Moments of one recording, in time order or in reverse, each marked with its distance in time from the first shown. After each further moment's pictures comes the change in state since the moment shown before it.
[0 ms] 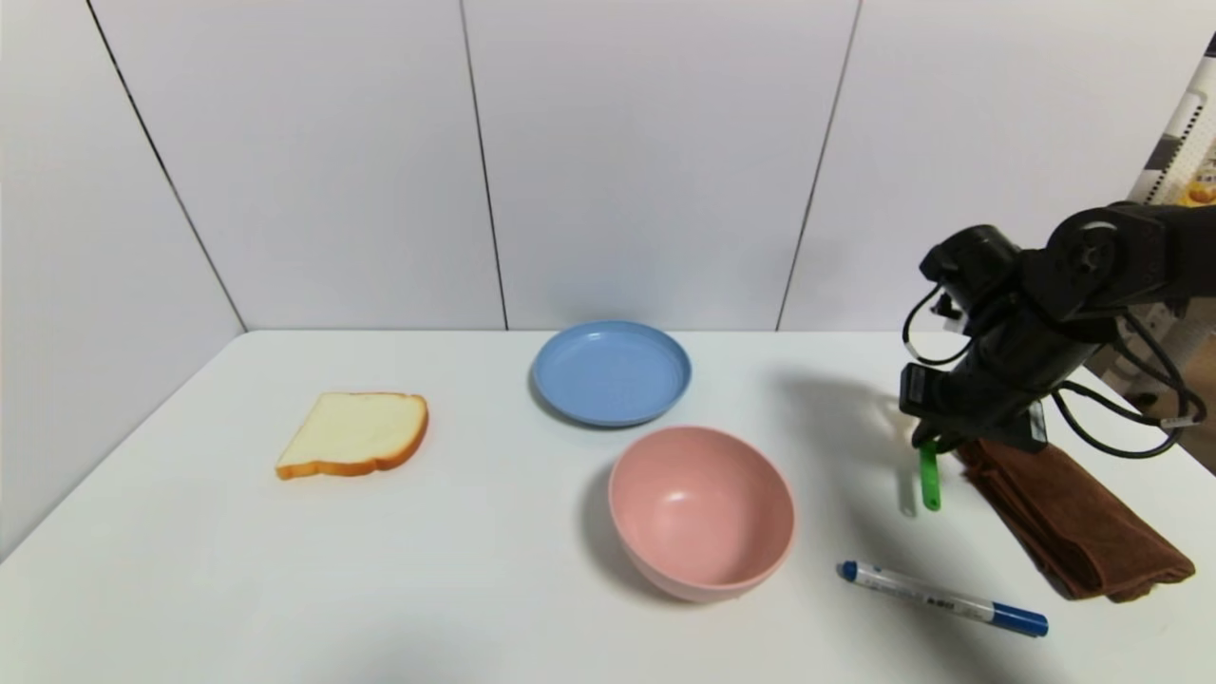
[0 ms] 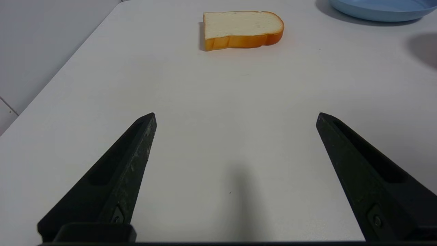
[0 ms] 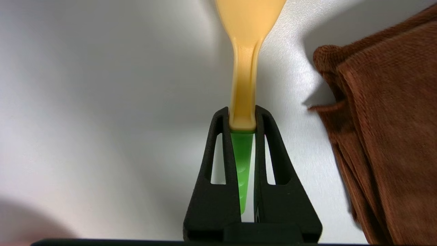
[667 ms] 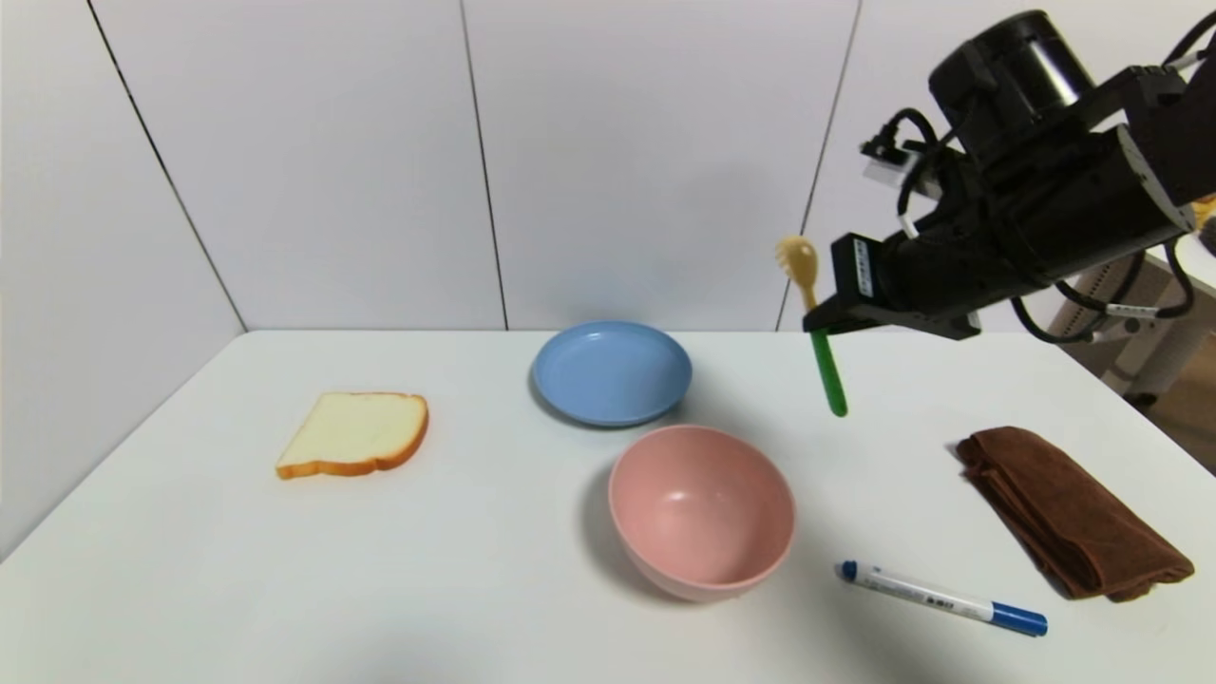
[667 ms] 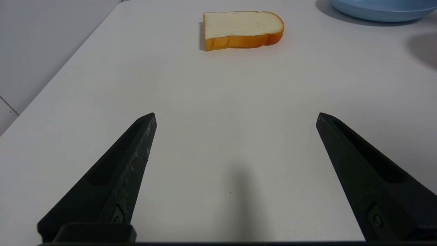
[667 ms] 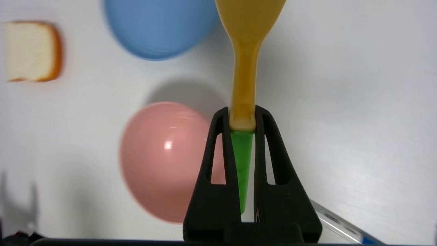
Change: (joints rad) left arm 0.000 0.000 0.000 0.000 0.000 0.000; right arm 0.307 -0.185 -0.232 -0.004 0.165 -0.121
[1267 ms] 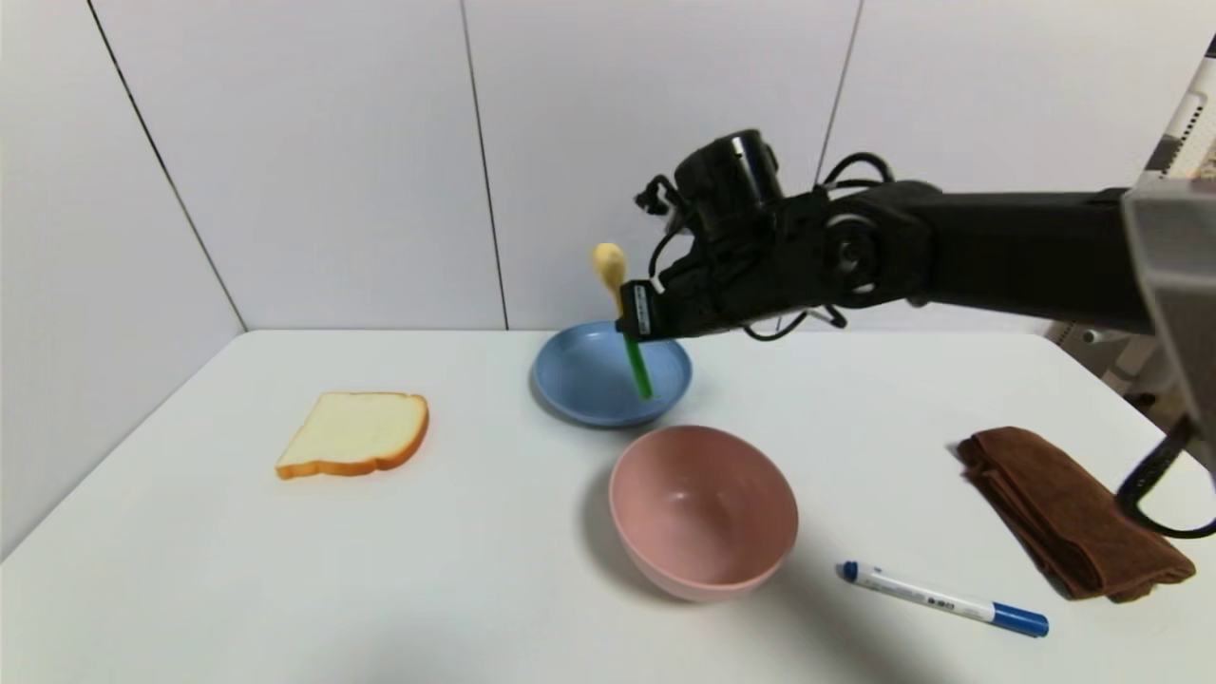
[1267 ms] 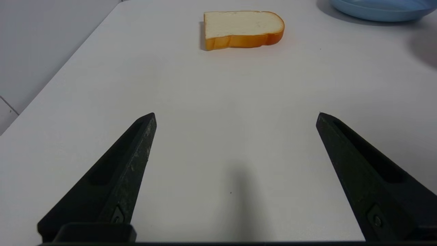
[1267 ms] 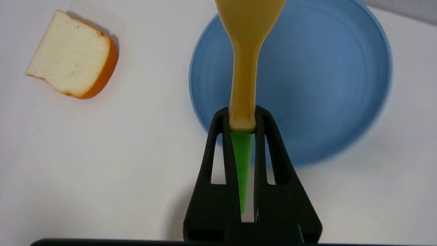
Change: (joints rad) left arm 0.000 0.000 0.000 0.000 0.000 0.000; right arm 0.175 0.381 -0.187 -0.392 -0.002 -0.190
